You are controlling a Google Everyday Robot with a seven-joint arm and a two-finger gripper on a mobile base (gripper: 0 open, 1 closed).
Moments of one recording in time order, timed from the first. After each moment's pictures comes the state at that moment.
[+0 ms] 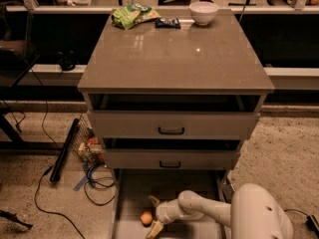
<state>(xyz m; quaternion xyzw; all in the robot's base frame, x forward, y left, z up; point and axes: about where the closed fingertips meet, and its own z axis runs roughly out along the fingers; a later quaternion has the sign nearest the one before) 0.492 0.059 0.131 -0.62 0.65 0.31 0.31</state>
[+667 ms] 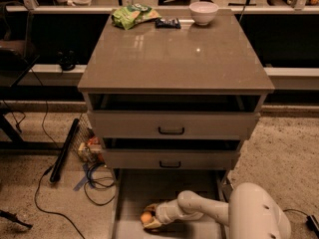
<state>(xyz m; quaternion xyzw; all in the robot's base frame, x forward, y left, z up) 0.491 0.059 0.126 -0.62 0.65 0.31 0.31</state>
